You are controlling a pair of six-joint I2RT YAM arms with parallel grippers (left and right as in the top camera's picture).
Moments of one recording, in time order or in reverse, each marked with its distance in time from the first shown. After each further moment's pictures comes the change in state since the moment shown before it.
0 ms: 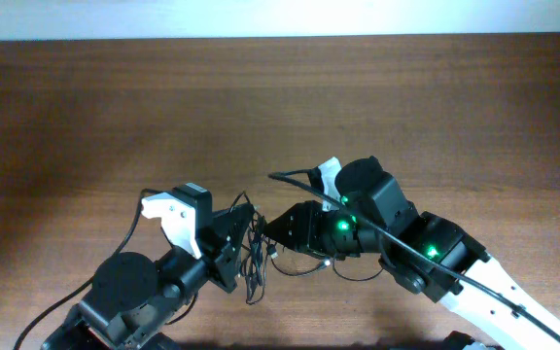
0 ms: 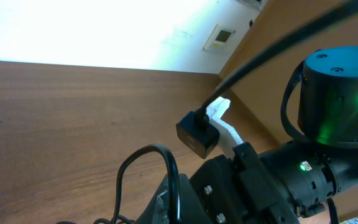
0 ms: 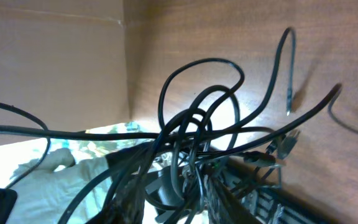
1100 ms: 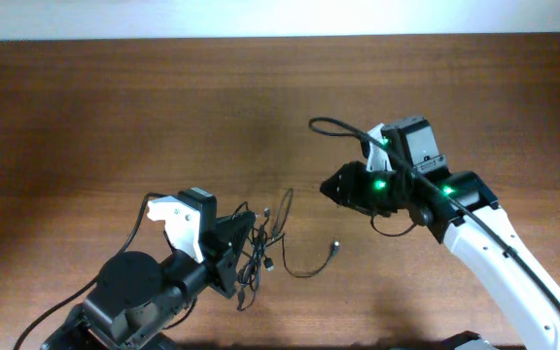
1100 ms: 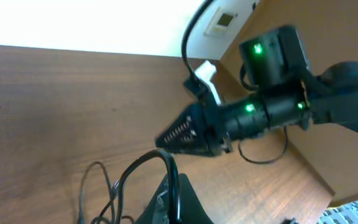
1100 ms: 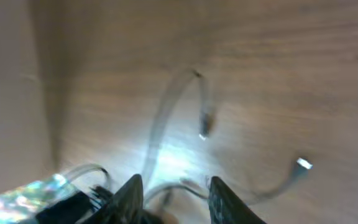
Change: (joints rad) left arm 0.000 -0.003 0.000 -0.058 0.022 0.005; right arm -0.368 0.155 0.014 -0.187 0.042 -0.424
